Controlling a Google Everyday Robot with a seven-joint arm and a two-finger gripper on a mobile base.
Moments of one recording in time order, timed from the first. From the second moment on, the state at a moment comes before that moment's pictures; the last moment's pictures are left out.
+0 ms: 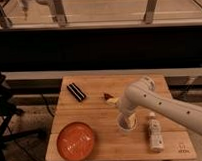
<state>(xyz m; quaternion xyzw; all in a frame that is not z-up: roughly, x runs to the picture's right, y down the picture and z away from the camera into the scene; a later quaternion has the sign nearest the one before) 0.099 0.159 0.761 -0.22 -0.21 -0.29 0.91</state>
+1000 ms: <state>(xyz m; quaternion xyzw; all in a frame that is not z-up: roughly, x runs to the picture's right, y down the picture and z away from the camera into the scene) 0.107 0.165 0.761 -0.23 -0.22 -0.28 0.90</state>
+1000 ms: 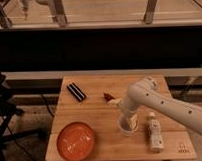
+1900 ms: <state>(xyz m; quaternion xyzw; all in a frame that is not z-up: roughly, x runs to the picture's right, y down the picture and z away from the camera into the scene) 0.113 0.173 0.761 -0.24 -0.22 -0.28 0.90</state>
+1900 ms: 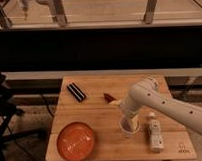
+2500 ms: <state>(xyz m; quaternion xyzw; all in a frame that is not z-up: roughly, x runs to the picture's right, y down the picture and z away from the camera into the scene) 0.119 0.181 0.762 -0.25 -0.23 -0.27 0.90</state>
